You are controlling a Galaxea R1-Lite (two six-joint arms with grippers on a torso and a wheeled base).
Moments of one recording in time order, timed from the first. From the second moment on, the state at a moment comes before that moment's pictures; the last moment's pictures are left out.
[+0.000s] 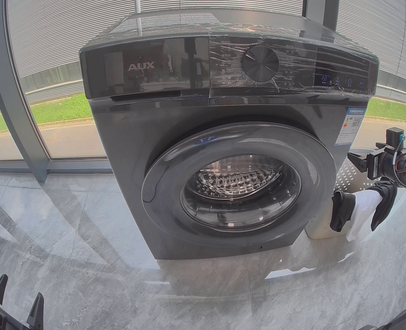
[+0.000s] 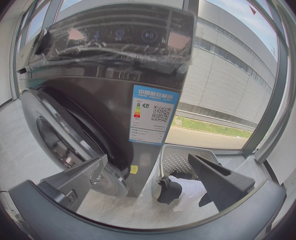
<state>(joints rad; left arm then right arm) 0.00 0.02 -0.02 0.00 -0.01 0.01 0.04 1.47 -0.71 -0.50 -0.01 -0.20</state>
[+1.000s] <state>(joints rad) 0.00 0.02 -0.02 0.00 -0.01 0.01 0.09 1.69 -0.76 -0.58 0.05 -0.23</state>
